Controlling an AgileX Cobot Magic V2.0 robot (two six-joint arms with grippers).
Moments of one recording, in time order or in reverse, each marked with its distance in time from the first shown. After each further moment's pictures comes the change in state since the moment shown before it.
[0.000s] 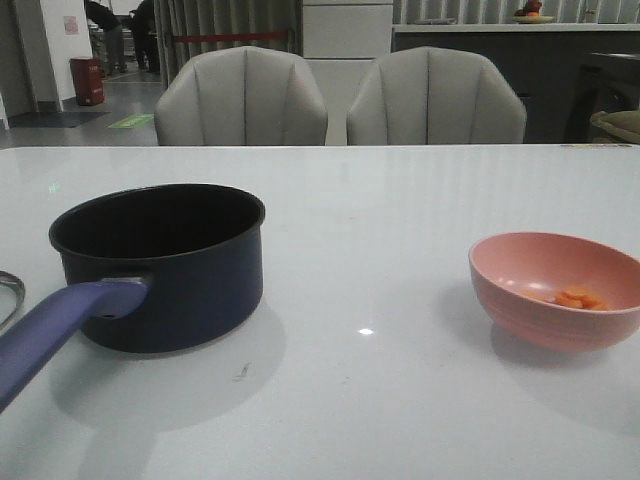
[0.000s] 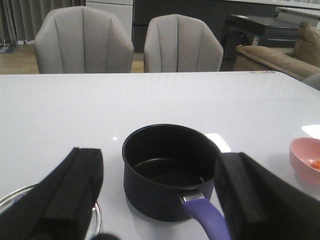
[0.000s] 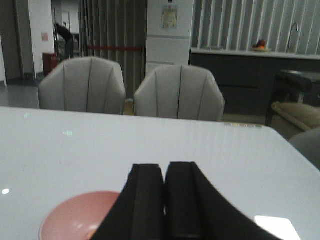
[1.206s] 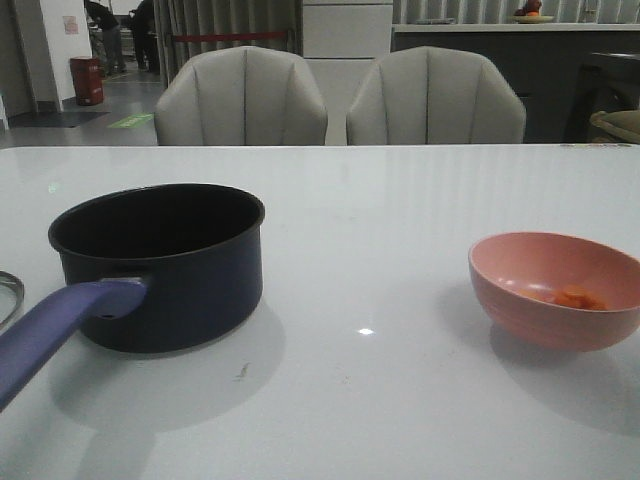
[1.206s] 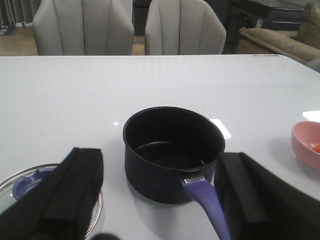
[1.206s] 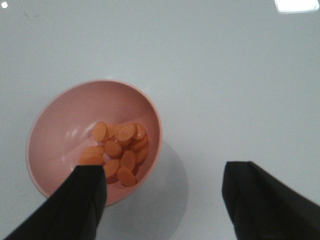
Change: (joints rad) left arm 0.000 -0.002 0.002 -0.005 0.047 0.000; right arm 0.013 1.061 -0.628 0.084 0.457 0.098
